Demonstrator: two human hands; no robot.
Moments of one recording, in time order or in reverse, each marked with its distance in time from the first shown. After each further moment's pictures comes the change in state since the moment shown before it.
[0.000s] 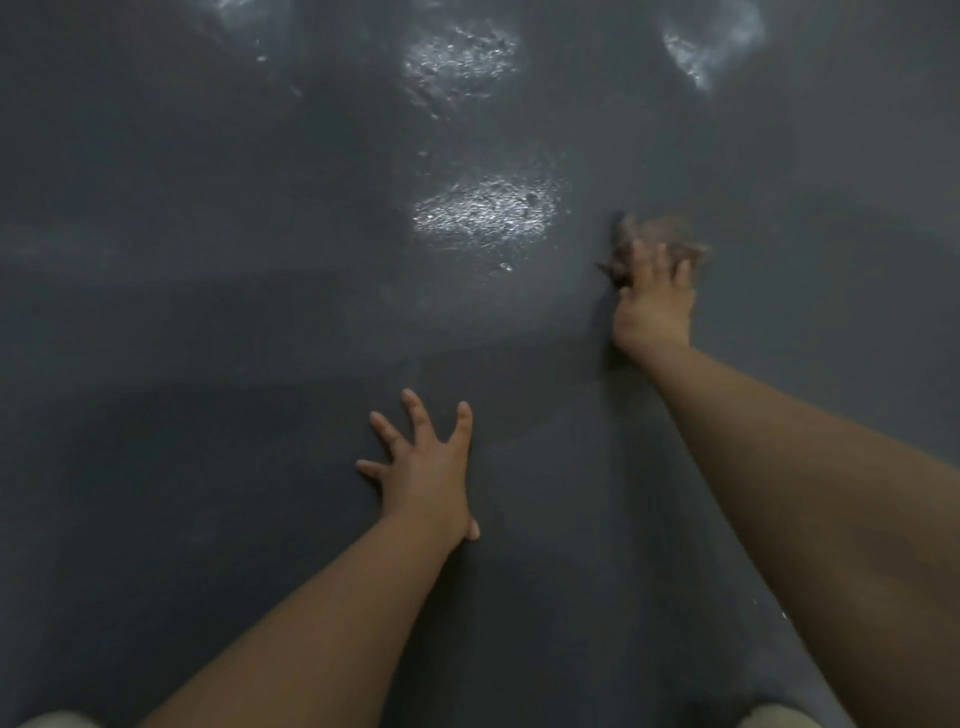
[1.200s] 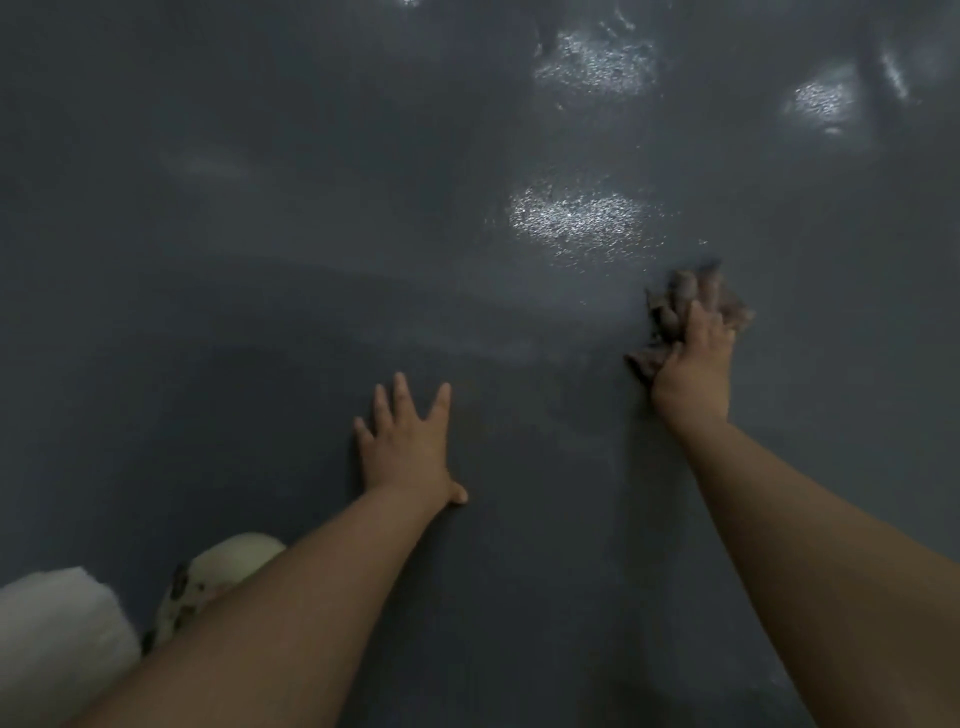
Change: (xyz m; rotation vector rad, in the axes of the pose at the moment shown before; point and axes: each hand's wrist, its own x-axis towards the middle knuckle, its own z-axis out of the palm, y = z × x) left_hand -0.068 -0.158 0.061 -0.130 0.146 -0.238; right_hand -0.134 -0.084 0.058 0.263 -0.009 -0.136
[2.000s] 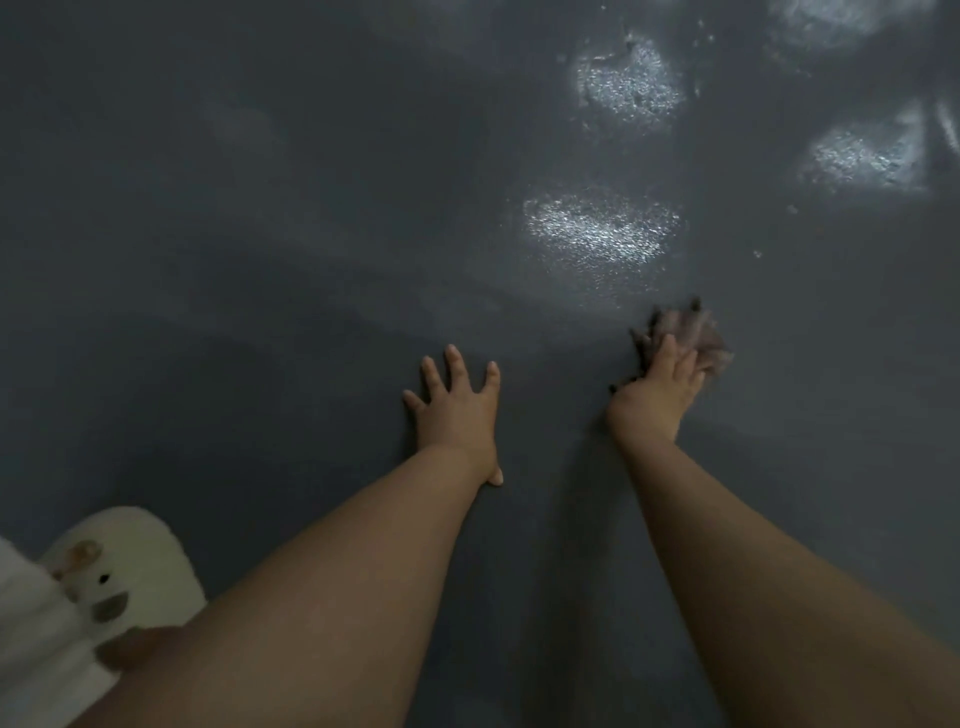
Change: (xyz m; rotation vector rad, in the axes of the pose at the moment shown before) left_hand -0.002 -0.014 0.014 -0.072 -0.024 0.077; right_hand -0.079 -0.063 0.040 0.001 -0.088 0.149
